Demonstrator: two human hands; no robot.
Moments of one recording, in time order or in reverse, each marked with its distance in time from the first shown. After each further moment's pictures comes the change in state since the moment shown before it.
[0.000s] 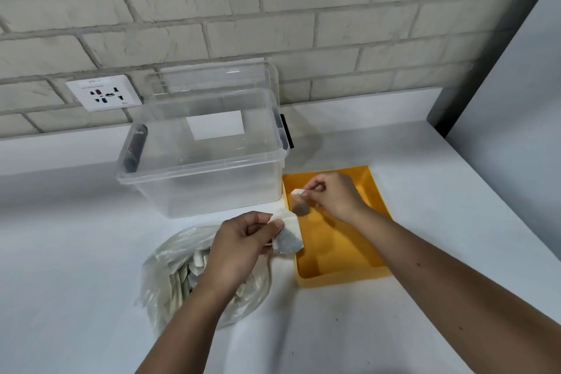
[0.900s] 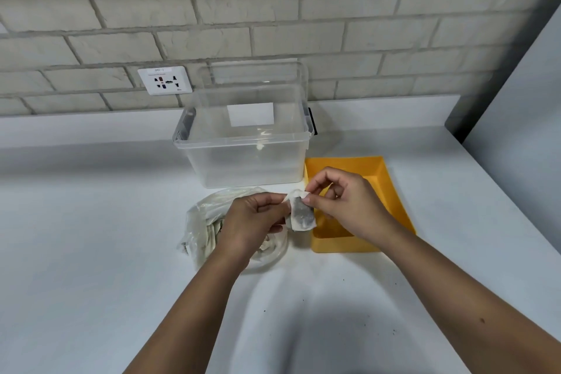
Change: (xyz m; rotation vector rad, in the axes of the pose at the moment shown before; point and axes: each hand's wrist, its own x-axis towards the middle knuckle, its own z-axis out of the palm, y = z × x) left_hand -0.059 0.006 -0.016 -0.010 0.058 0.072; right_hand -0.122 -0.067 -0.021 0.295 -0.062 -0.271
